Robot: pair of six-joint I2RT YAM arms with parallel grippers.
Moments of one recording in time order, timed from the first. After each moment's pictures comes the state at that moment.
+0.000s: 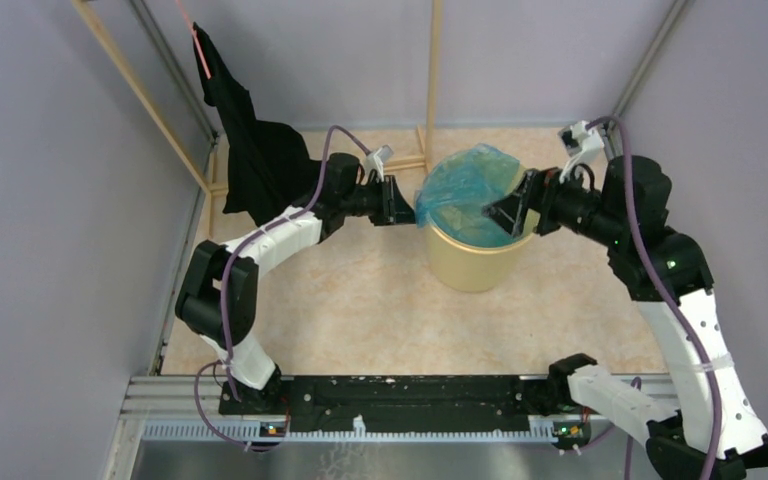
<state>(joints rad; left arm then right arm) -0.48 1.68 1.15 0.04 0.69 -0.63 0.35 0.91 1.32 -0.80 -0.43 0.31</state>
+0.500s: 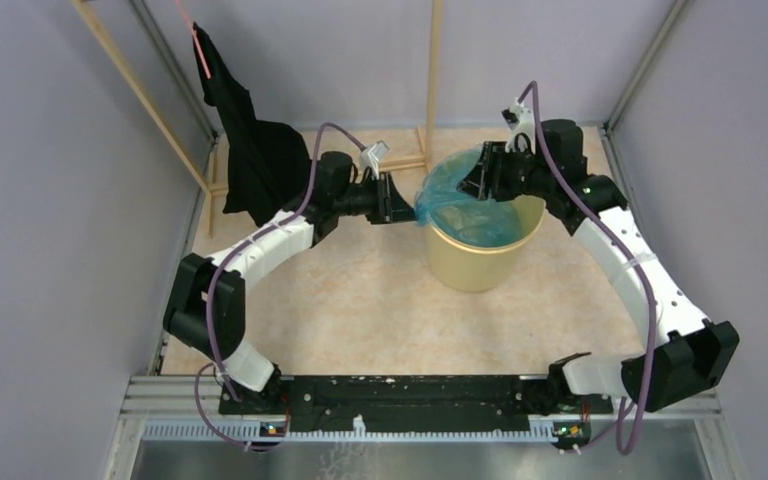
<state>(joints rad) -0.49 1.60 1.13 0.05 0.69 -0.63 0.34 1.29 1.36 -0.56 -0.34 0.31</state>
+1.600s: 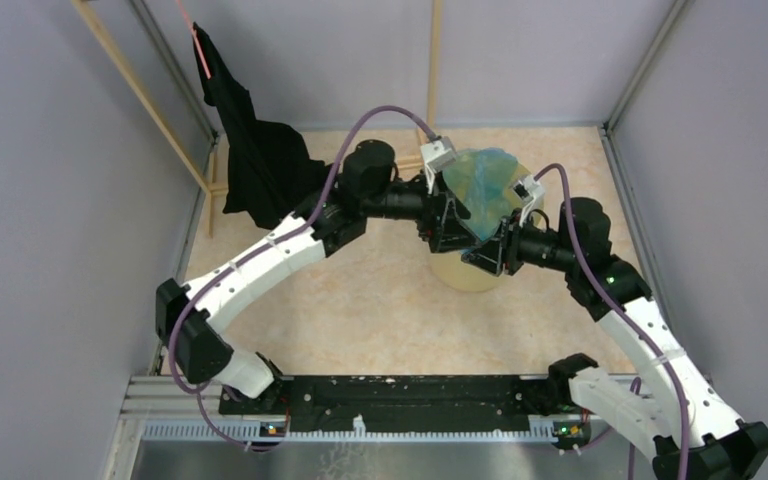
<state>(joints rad) -0.80 1.47 1.44 -0.15 0.72 -0.29 0.37 0.83 0.86 -0.42 -0.66 0.33</state>
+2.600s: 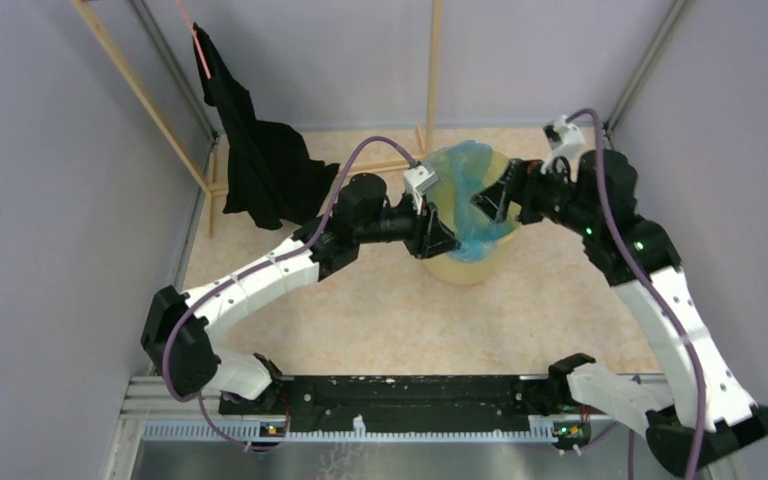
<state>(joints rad) -0.83 1.41 1.16 0.01 0.52 -0.30 0.38 0.93 1.27 -0.65 -0.25 0.36</state>
